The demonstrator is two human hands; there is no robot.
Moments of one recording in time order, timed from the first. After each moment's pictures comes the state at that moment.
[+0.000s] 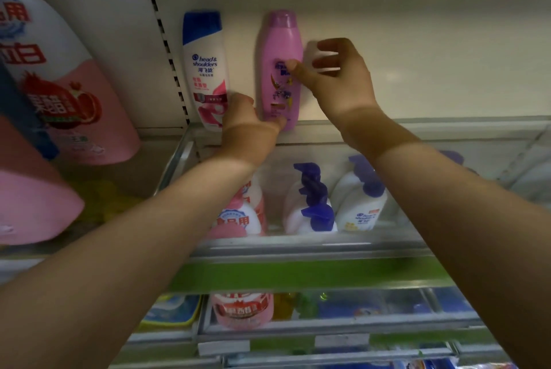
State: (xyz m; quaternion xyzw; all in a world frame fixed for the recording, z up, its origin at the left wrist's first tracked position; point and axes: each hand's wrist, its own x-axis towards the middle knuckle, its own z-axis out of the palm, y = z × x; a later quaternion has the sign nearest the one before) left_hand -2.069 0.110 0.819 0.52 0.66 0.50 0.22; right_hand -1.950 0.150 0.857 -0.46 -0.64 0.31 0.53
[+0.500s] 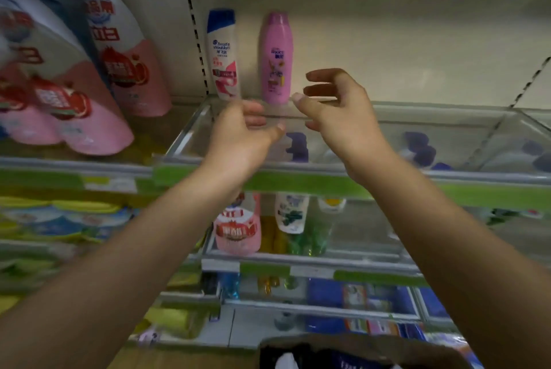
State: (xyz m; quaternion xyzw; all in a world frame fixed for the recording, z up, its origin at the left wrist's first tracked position) left_hand -2.019 -0.049 0.847 0.46 0.64 0.54 0.29; right_hand -1.894 0.003 0.859 -0.41 -0.65 0.40 0.50
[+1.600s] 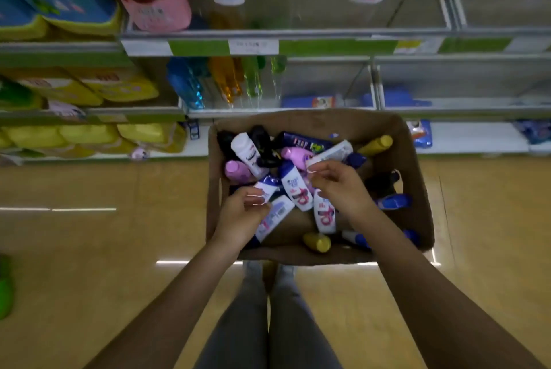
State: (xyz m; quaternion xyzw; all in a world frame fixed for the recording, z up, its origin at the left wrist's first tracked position) left_hand -1.855 -0.330 0.520 0.28 0.75 0.30 0.52; right_hand -1.678 -0.255 0.529 -0.64 -0.47 0.58 0.18
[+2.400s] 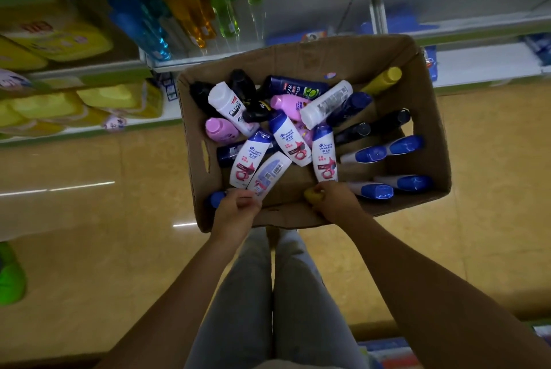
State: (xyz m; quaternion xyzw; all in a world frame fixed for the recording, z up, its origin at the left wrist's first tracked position) left_hand -1.851 -0.384 0.439 0.23 0.79 0.15 0.55; right_hand -1.657 -0.335 0.410 -0.68 -0.53 0.48 -0.16
